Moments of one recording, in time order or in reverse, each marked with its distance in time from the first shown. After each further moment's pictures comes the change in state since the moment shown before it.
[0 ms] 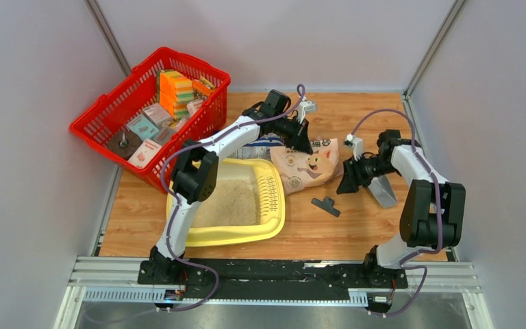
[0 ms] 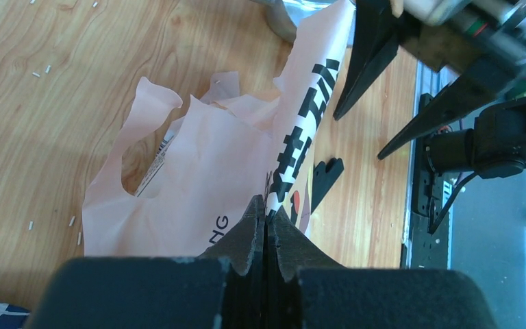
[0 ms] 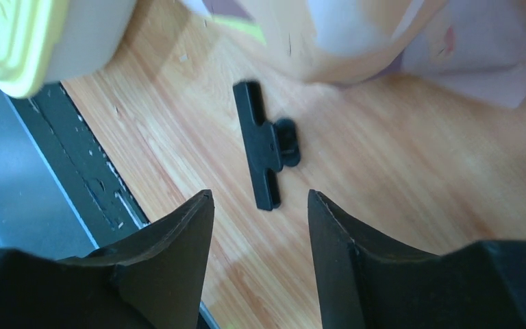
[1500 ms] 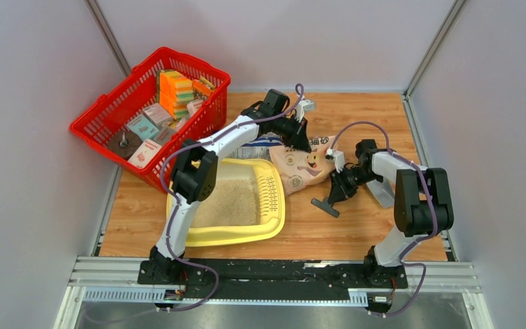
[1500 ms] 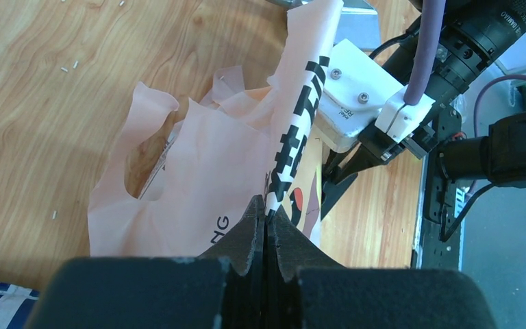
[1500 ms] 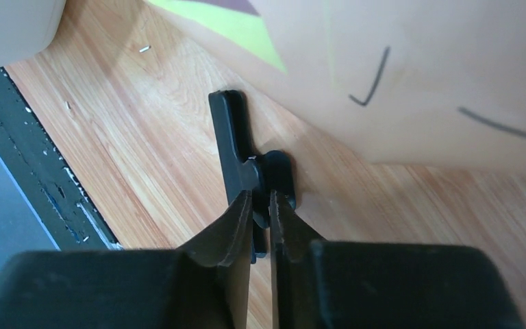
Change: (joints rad) left arm 0.006 -0.005 -0.005 0.005 -0.039 -0.002; right arm 0.156 0.100 -0.097 0.220 0.068 0.102
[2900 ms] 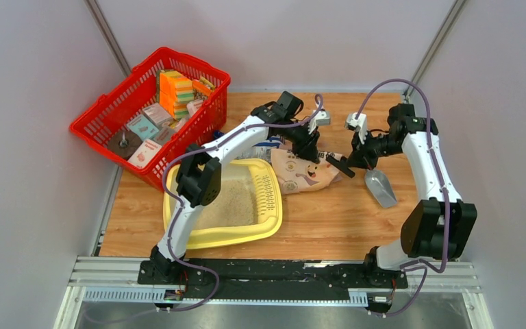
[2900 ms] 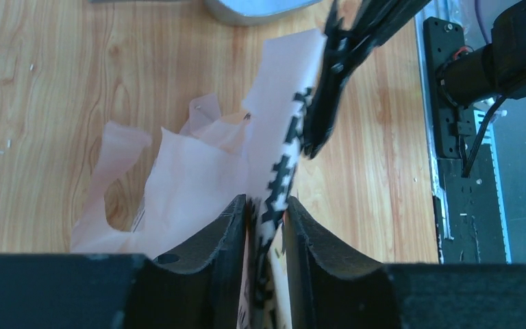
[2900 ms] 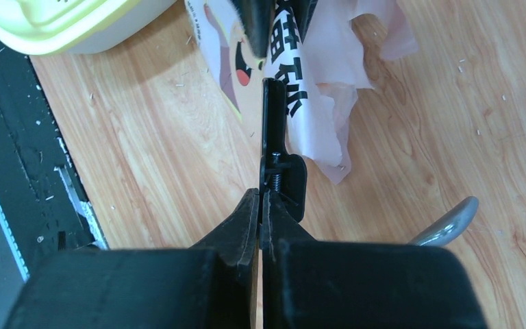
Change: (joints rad) left arm -0.092 0.008 0.132 -0.257 0.050 0.380; right arm -0.133 -0.200 0.449 -0.488 -0.105 -0.451
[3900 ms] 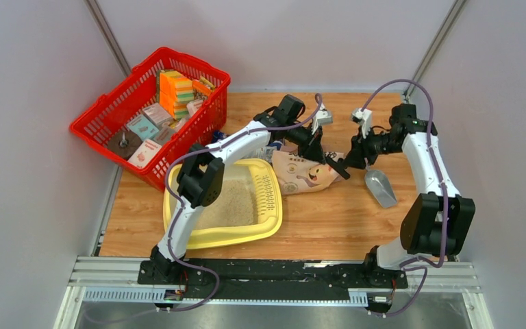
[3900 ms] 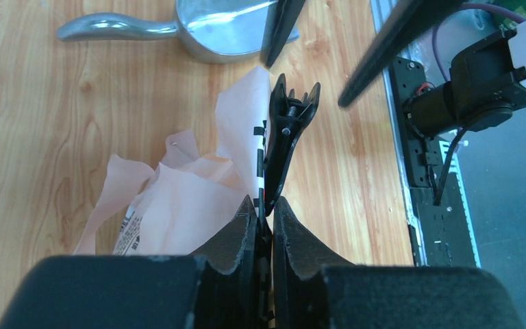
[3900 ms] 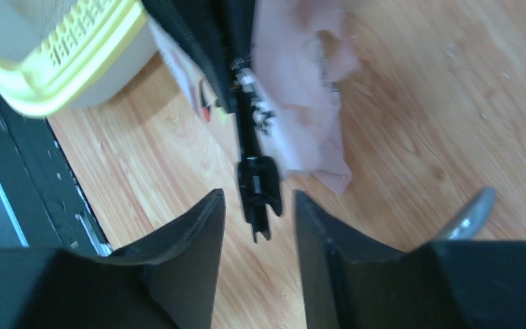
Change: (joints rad) left arm -0.019 0.000 -0.086 0.244 0.085 -0.177; right arm -0.012 0.028 -0.068 0.182 -0.034 0.222
